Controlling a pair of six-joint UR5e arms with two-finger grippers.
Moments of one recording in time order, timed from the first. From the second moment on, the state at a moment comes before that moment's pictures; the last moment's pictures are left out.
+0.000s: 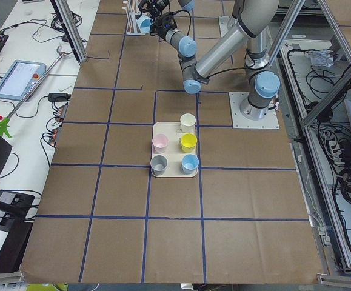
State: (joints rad) left arm -1.50 -1.93 -2.18 0.66 0.56 0.10; right arm 1.83 -1.23 1.92 -3.32 -1.15 1.67
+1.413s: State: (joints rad) left arm -1.27 -1.91 -2.18 0.61 0.40 0.06; right arm 1.81 -1.23 1.89 -3.32 -1.20 1.64
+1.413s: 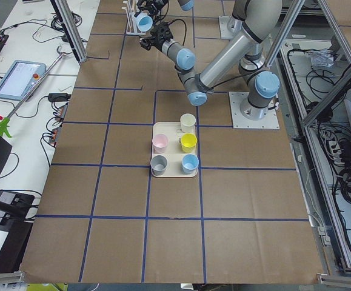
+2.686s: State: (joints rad) left arm -1.49 -1.86 -1.64 -0.75 1.37 0.07; right arm 1.46 -1.17 1.83 -3.33 -1.24 0.39
